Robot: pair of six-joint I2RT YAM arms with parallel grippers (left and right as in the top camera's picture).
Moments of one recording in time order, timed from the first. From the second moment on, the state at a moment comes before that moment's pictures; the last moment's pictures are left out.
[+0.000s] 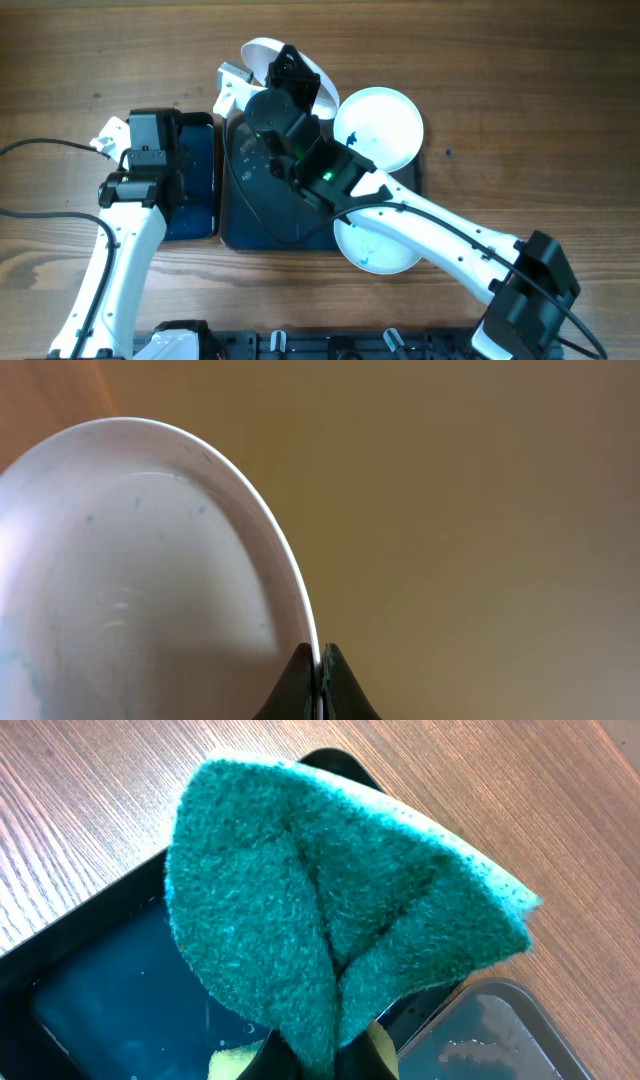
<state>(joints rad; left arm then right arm) 0.00 1.29 0.90 -0.61 -0.38 -0.87 0.92 1.78 1.48 0.05 0.86 -1.14</state>
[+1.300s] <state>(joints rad) 0.00 1.29 0.90 -0.65 -0.35 -0.87 -0.25 1.89 1.35 -0.52 -0.13 0.24</state>
